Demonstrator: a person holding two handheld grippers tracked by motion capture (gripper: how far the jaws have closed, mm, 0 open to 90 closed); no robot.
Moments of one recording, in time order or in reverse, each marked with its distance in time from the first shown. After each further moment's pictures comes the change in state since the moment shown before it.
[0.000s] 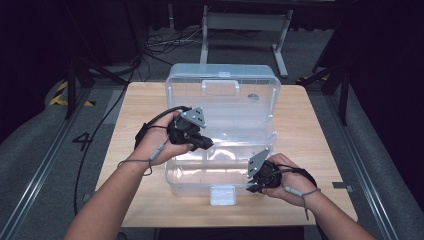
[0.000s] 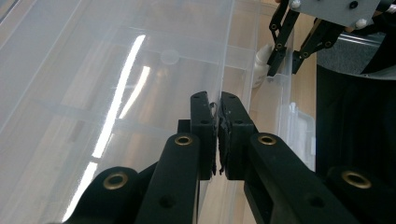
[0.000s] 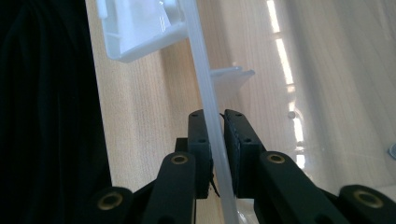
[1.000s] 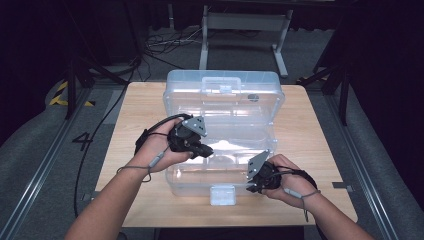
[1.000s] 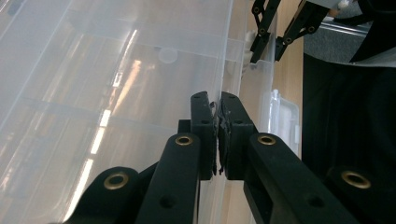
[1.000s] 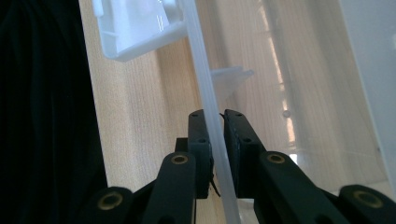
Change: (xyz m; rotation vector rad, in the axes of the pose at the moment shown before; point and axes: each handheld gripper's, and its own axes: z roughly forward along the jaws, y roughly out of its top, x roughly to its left) left arm -0.013 -0.006 0.006 0.027 -0.030 0.009; right arm 0.003 0.001 0.000 0.005 -0.030 -0.013
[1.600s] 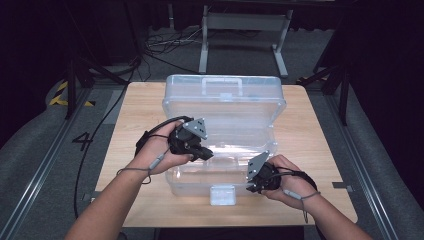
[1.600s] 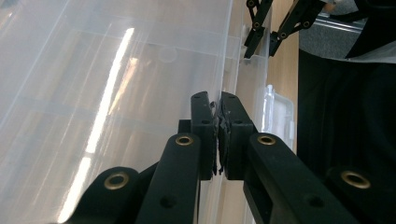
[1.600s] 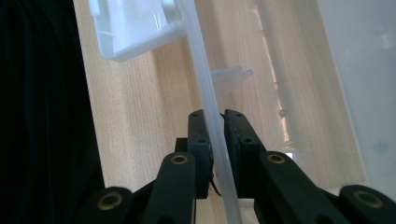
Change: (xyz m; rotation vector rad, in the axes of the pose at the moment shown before) left arm -0.002 -0.002 0.002 0.011 -0.012 0.000; right arm 0.003 0.000 0.000 0.001 -0.024 0.004
